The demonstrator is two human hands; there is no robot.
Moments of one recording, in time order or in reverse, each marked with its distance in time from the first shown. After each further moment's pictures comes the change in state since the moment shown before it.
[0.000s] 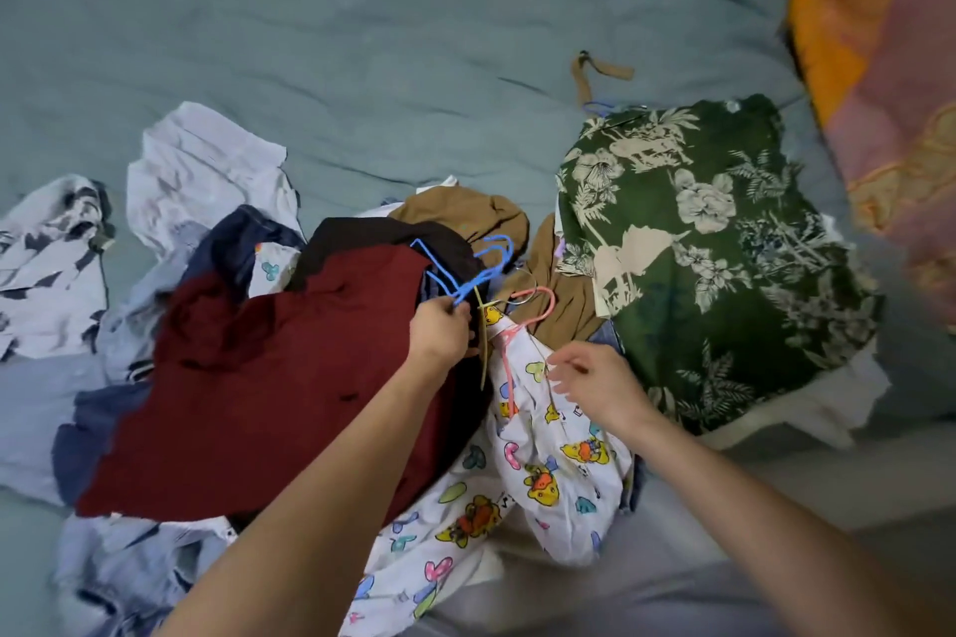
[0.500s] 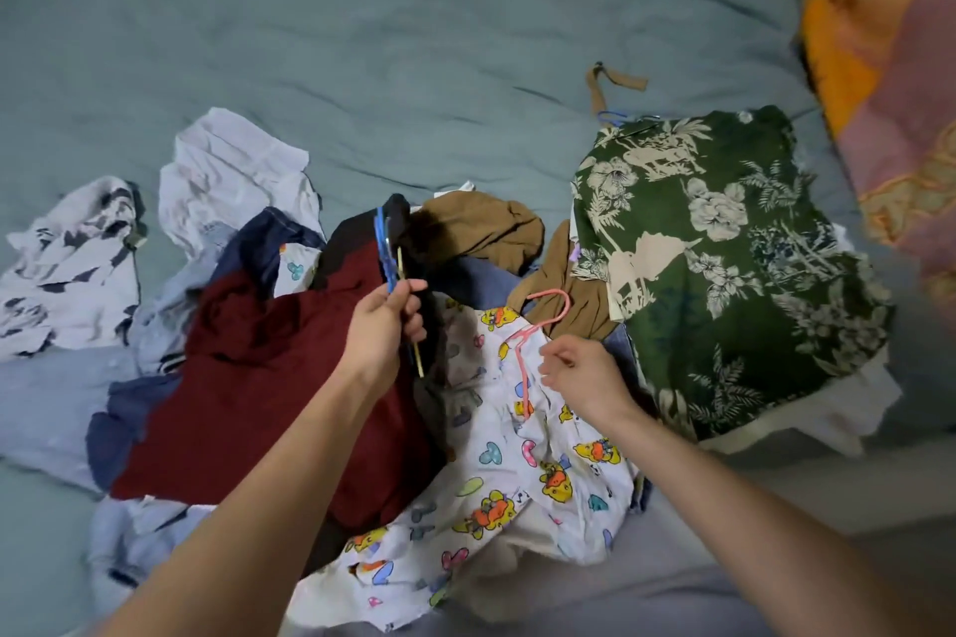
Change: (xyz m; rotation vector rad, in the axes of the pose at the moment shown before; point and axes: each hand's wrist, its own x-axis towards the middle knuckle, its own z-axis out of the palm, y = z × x) left_hand -0.017 0.006 -0.074 -0.578 -0.012 0.094; right_hand 0.004 -0.016 0.024 0.054 0.021 -0.009
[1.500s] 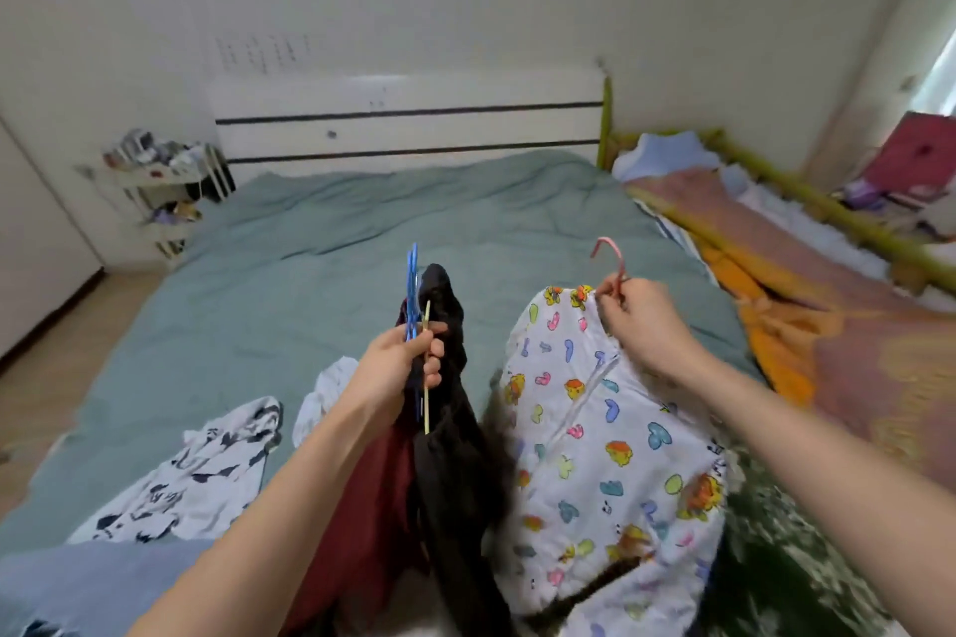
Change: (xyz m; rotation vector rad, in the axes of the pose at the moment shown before) left_hand -0.156 0.258 -0.053 -0.110 -0.282 0.416; right_hand -0.130 -0.312 -0.110 -0.383 0.540 -0.740
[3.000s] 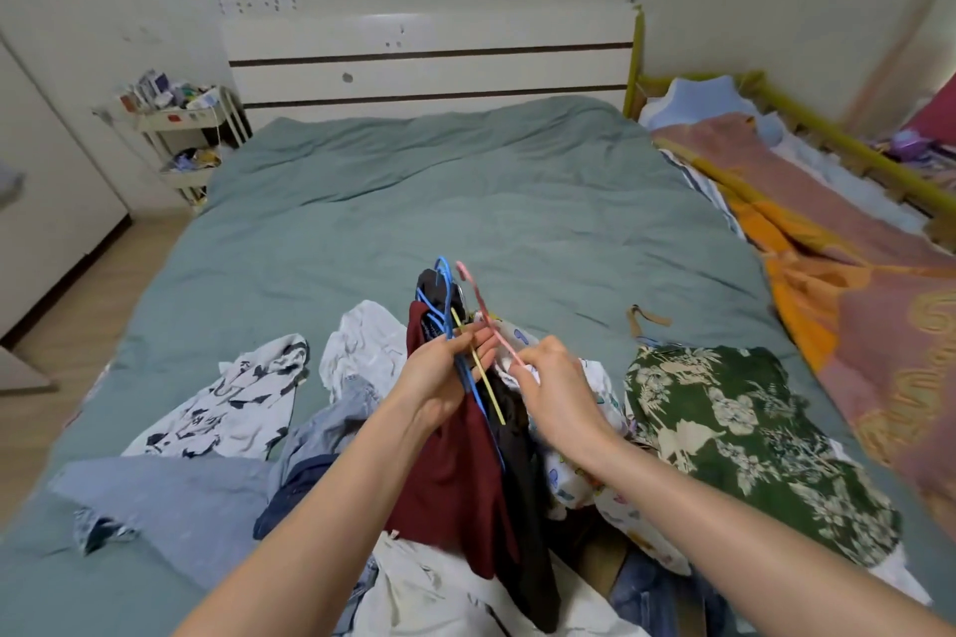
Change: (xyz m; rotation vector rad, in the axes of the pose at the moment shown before) left_hand -0.017 -0.066 -0.006 -0.357 0.061 -0.292; right_hand -0.118 -0.043 0.108 0.137 -0.236 0.027
